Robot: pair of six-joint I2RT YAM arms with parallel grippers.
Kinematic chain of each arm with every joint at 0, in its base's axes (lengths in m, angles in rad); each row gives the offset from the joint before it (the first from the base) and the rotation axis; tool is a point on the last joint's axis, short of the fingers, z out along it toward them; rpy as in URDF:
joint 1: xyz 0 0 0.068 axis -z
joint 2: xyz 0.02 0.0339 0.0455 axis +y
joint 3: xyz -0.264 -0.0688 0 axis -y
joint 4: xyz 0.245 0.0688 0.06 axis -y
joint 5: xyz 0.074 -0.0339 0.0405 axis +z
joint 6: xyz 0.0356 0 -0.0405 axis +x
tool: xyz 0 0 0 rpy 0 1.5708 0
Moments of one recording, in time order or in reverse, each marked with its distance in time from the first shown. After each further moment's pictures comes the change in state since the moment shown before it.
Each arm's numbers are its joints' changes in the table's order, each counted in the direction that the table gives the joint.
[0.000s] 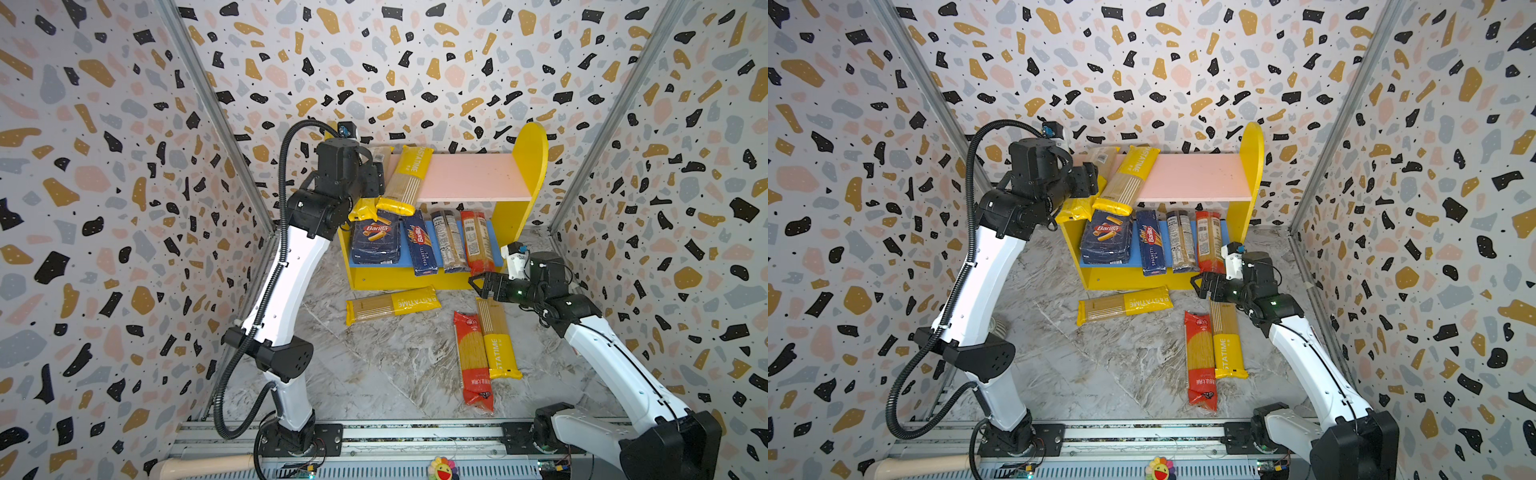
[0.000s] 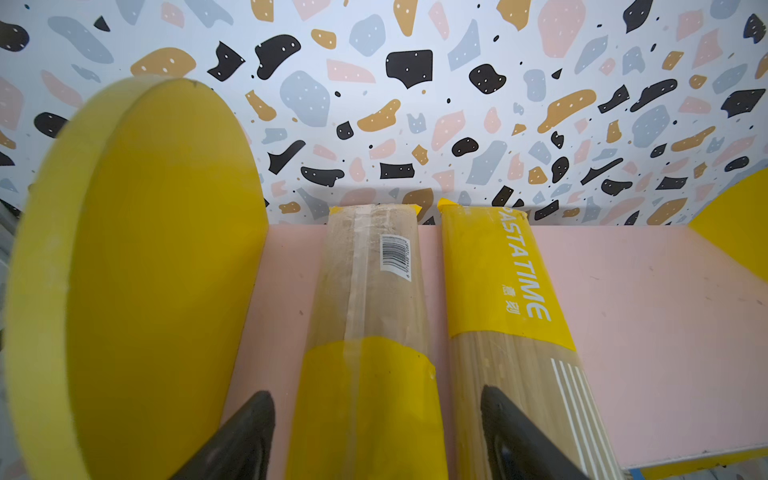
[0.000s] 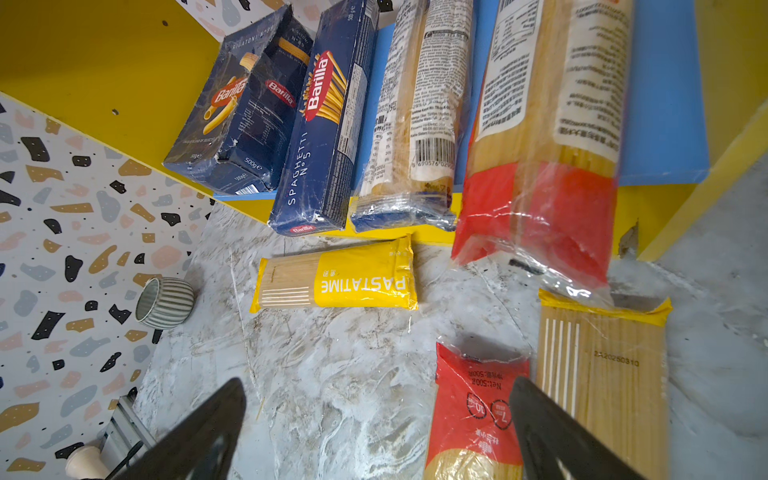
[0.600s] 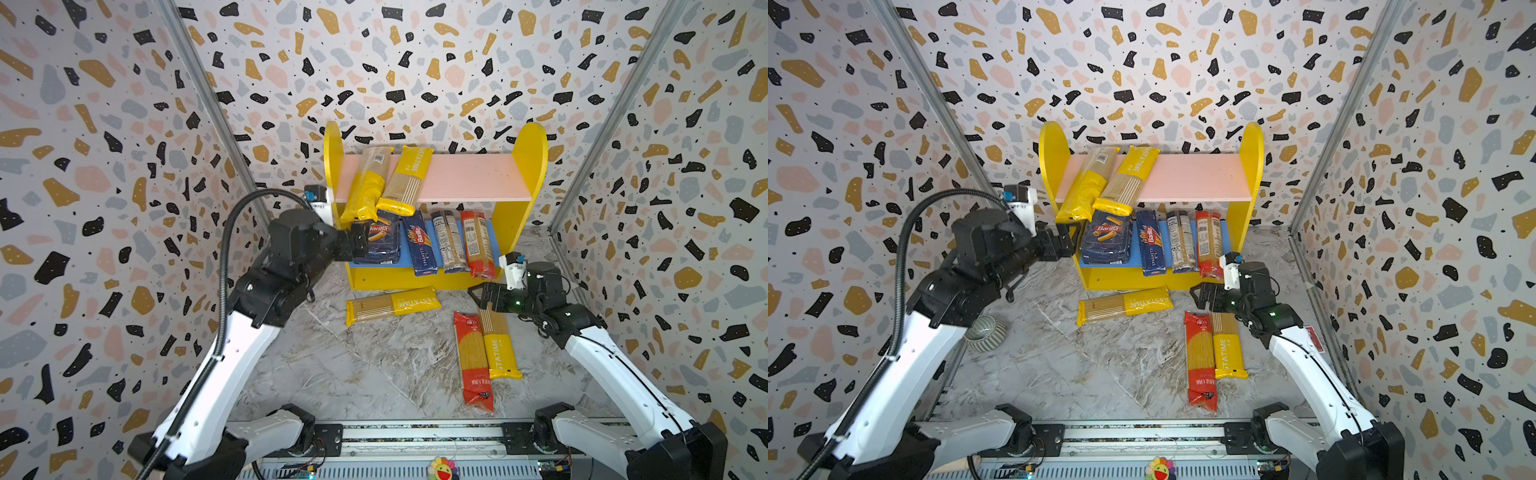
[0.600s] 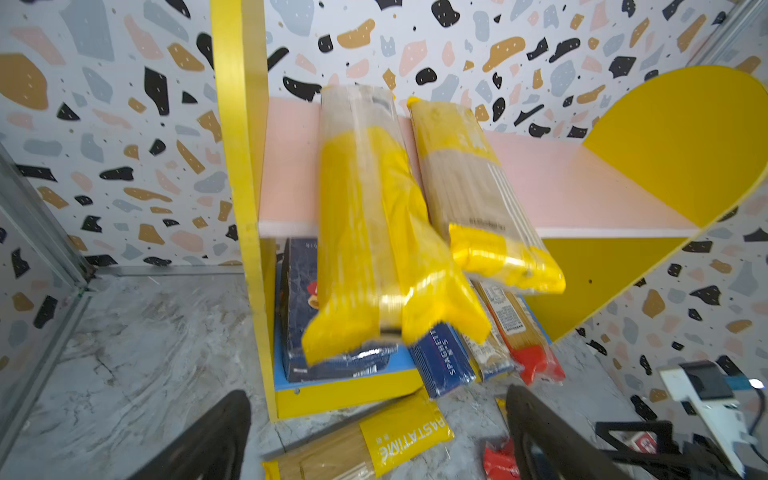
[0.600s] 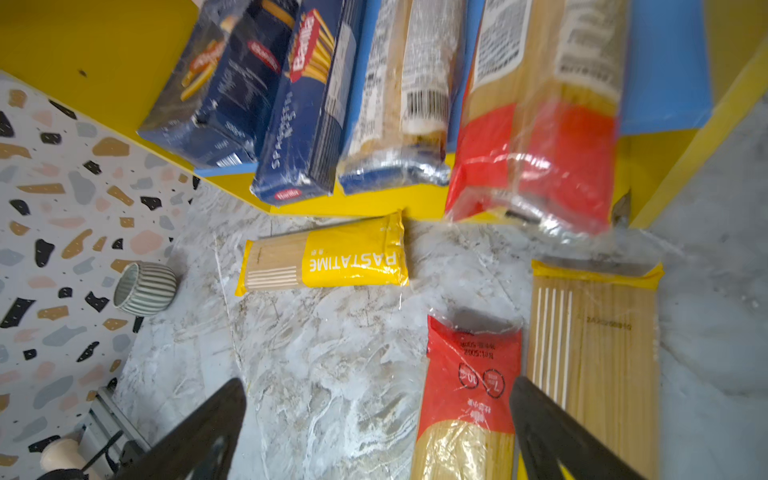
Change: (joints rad) left arm 0.000 -0.718 -0.944 0.200 -0.166 -0.109; right arm -0.091 -0.066 -0.105 -0.013 -0.083 0.010
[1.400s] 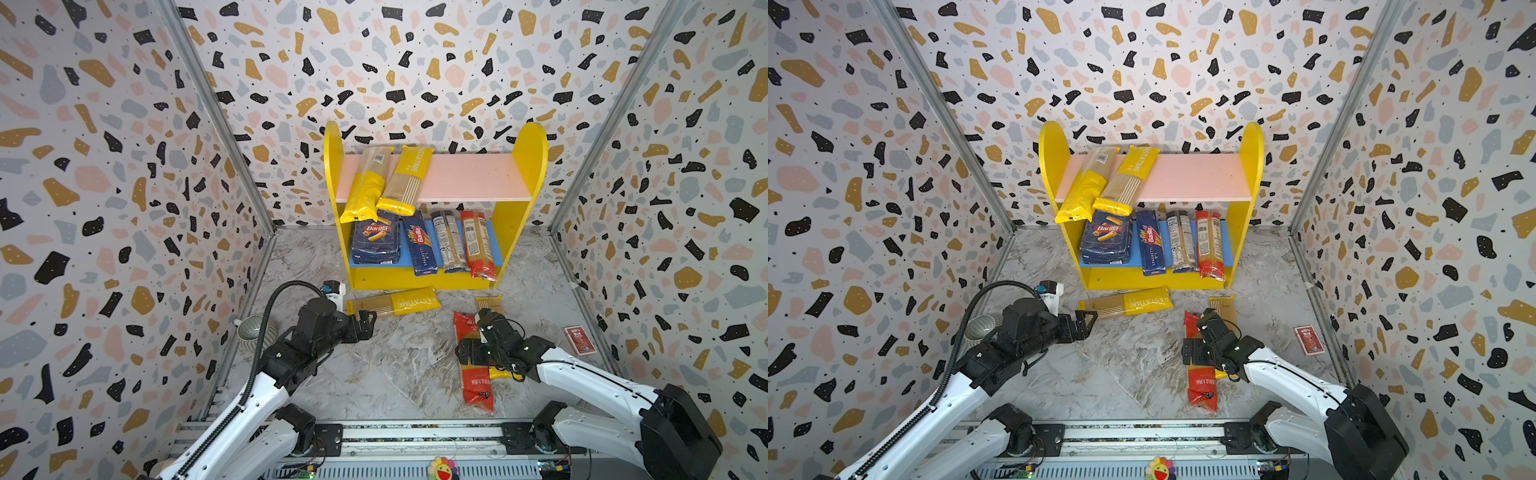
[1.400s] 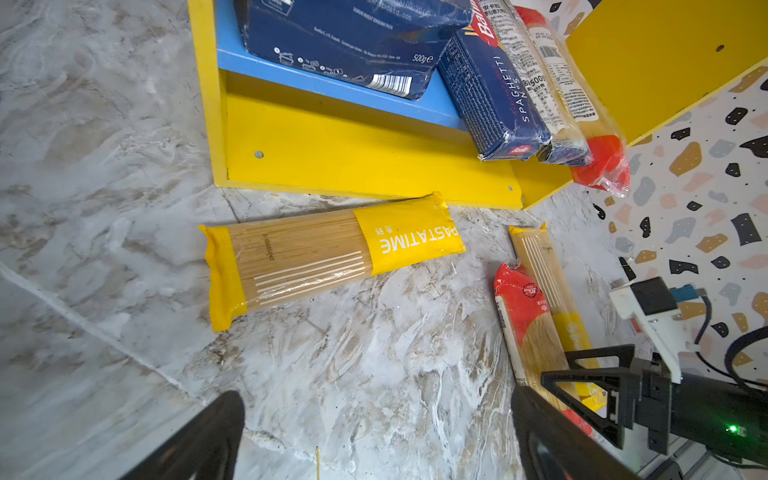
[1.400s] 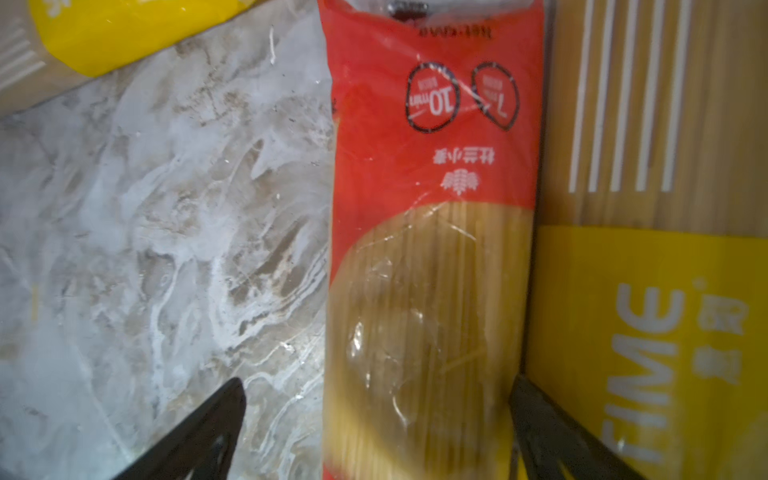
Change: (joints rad) left arm 0.041 -0.326 -0.801 0.204 -0.159 -0.211; right arm -0.358 0.055 -0.353 0.019 -0.323 0.261
